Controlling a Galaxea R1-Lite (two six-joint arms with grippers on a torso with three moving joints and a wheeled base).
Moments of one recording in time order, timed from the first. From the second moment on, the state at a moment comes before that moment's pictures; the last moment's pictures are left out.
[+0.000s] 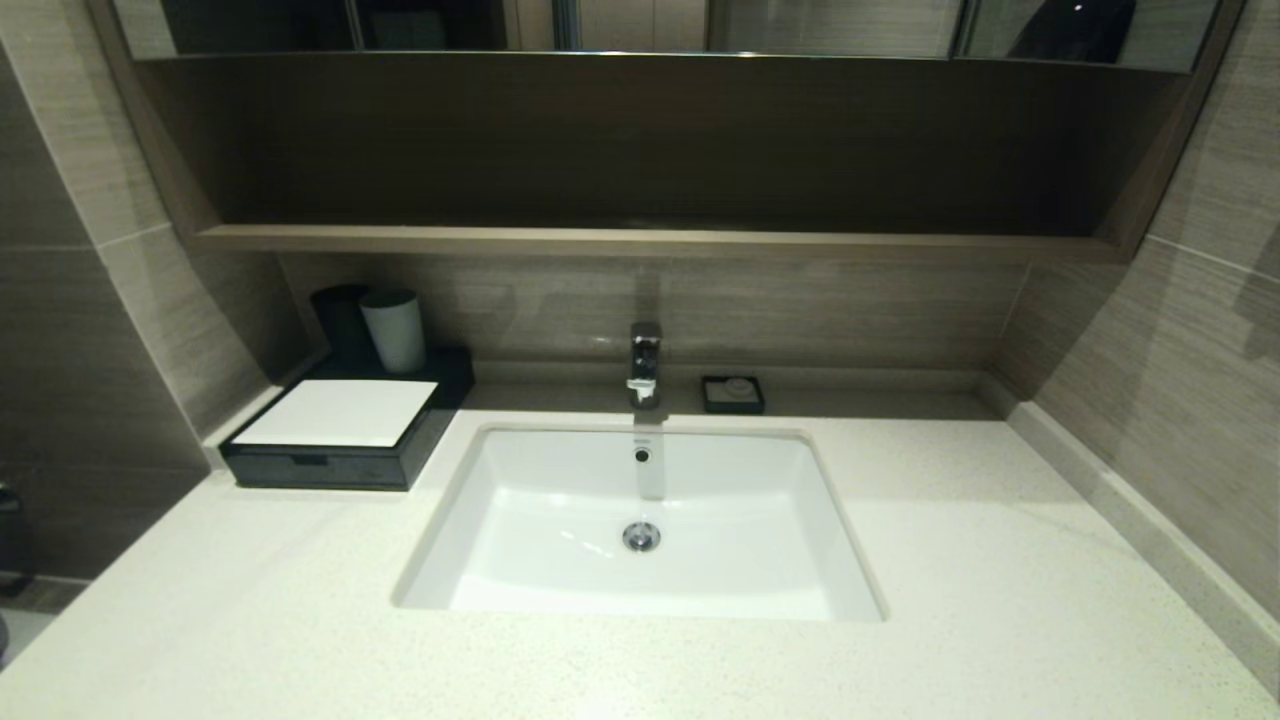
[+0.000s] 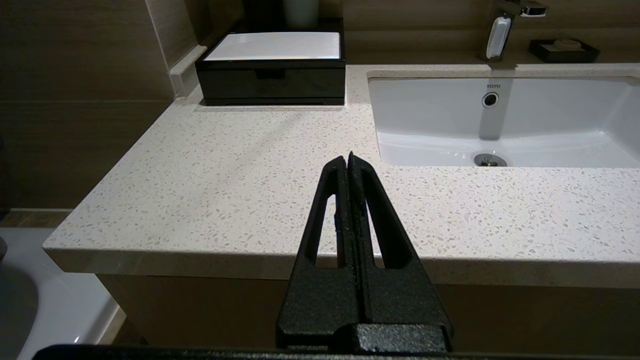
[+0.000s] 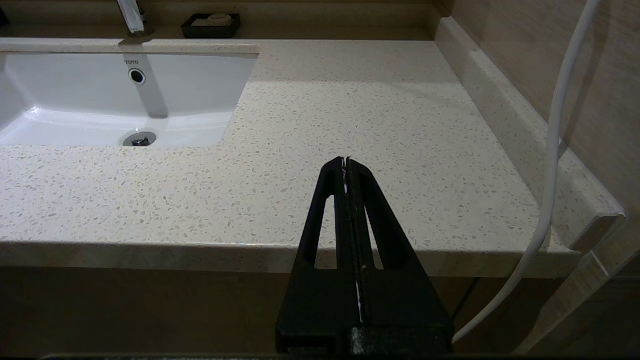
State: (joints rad) left arm -0.01 0.00 0.00 -0.04 -0.01 0.04; right arm 0.00 0.00 0.00 0.00 0.00 0.00
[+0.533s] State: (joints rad) left arm -0.01 0.00 0.00 -0.04 -0.01 0.04; right arm 0.00 0.00 0.00 0.00 0.00 0.00
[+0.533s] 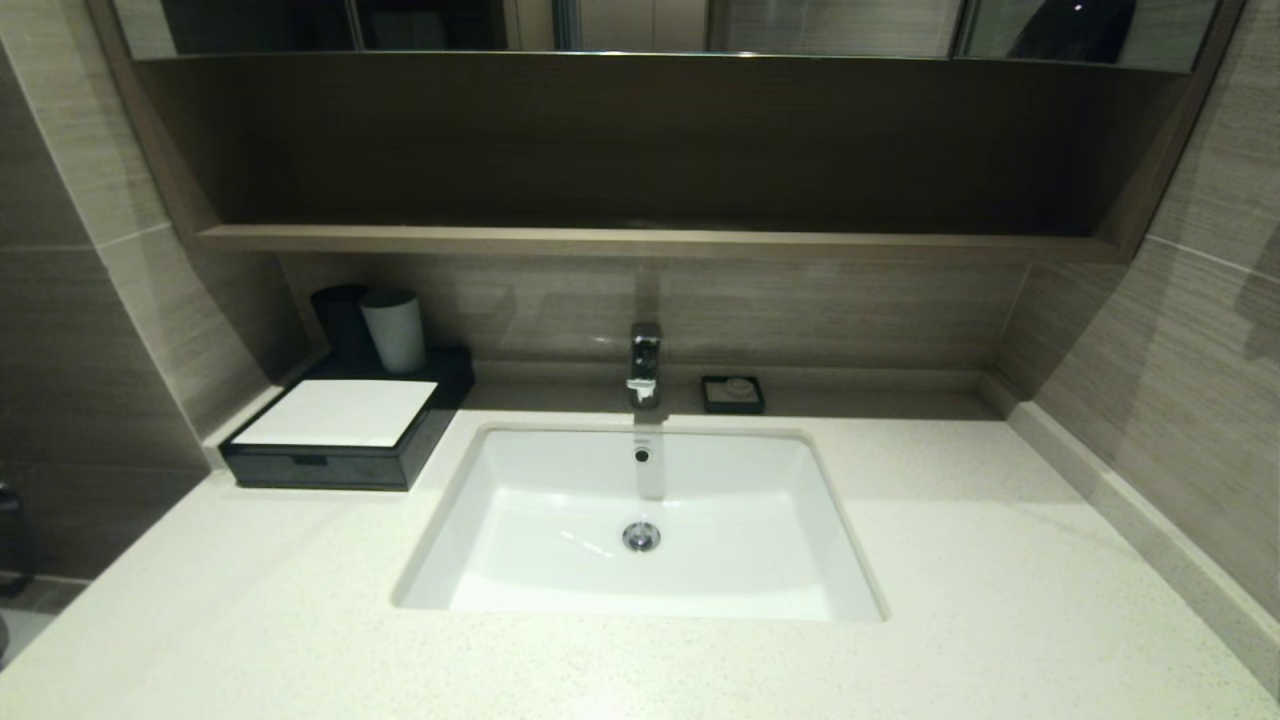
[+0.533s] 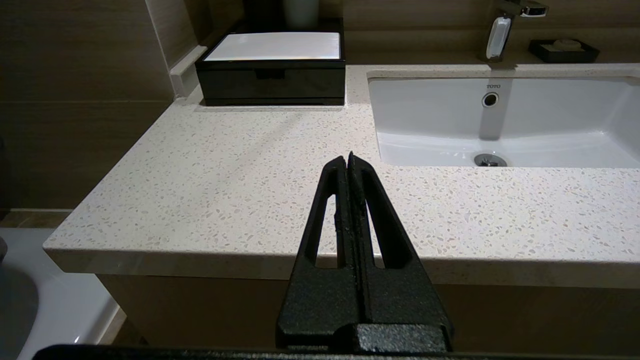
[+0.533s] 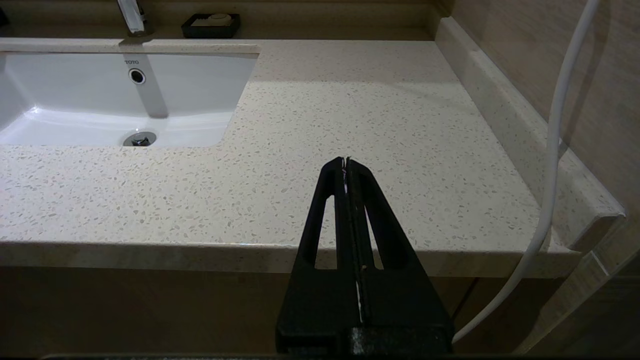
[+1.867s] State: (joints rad) left arm -0.01 0.00 0.00 -0.04 -0.01 0.04; right arm 0.00 0.00 0.00 0.00 0.00 0.00
